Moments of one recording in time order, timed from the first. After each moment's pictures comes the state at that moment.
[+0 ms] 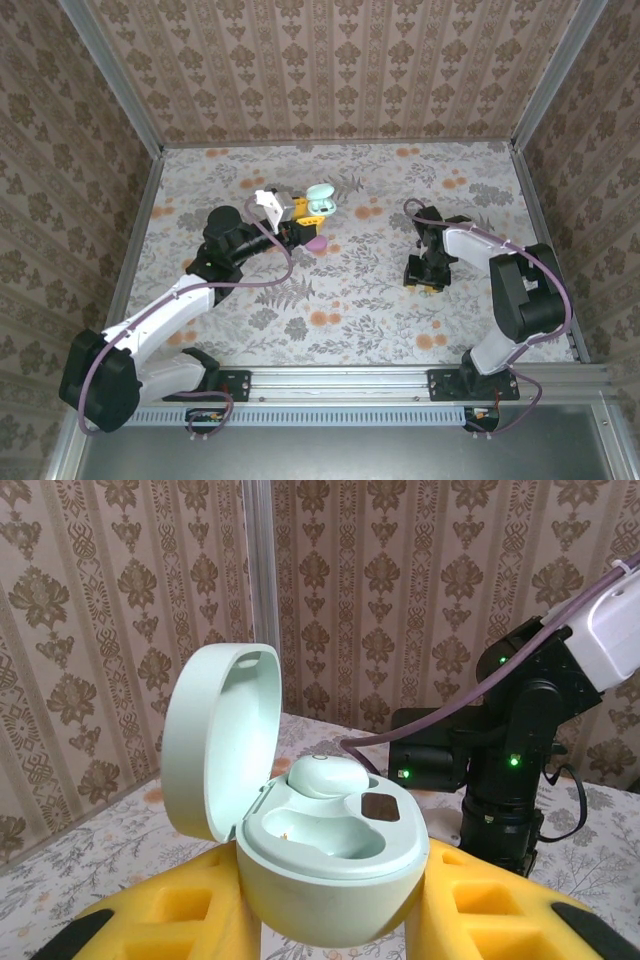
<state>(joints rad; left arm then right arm) -0.59 1.13 0.69 0.48 0.59 -0.01 0.23 1.63 0.93 -0.87 -0.12 0.45</state>
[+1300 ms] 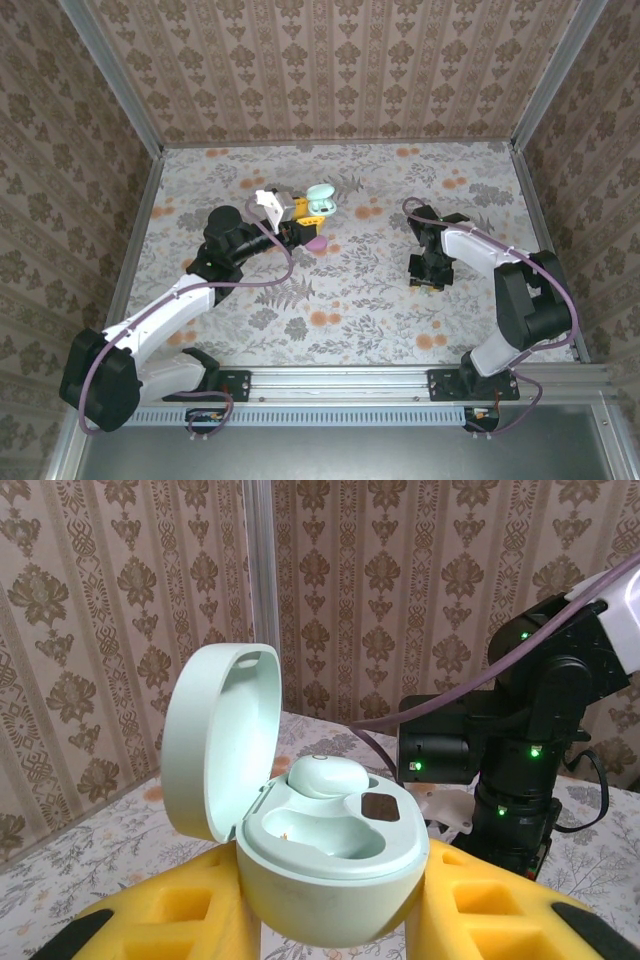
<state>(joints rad) -0.59 1.13 0.69 0.48 0.59 -0.01 0.28 1.59 0.96 -0.96 0.00 0.54</state>
